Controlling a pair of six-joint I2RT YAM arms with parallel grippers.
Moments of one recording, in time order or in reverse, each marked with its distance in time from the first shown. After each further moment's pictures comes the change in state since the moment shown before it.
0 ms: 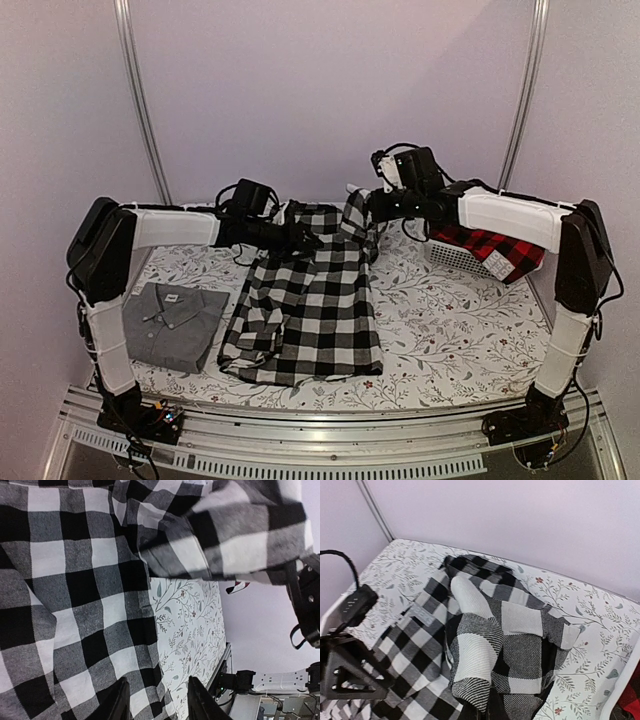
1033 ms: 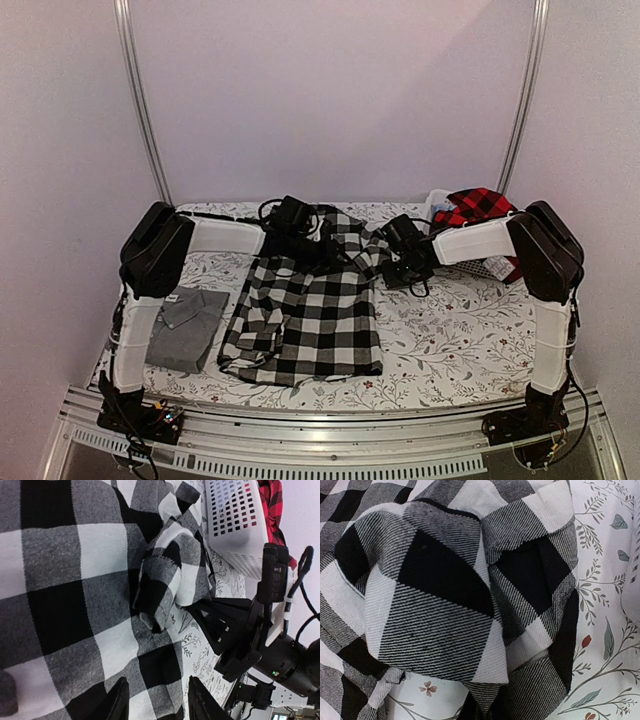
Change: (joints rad) left arm -0.087 0.295 0.237 -0.010 -0.061 -0.039; right arm 0.004 0.181 -0.226 -0.091 0.196 0.185
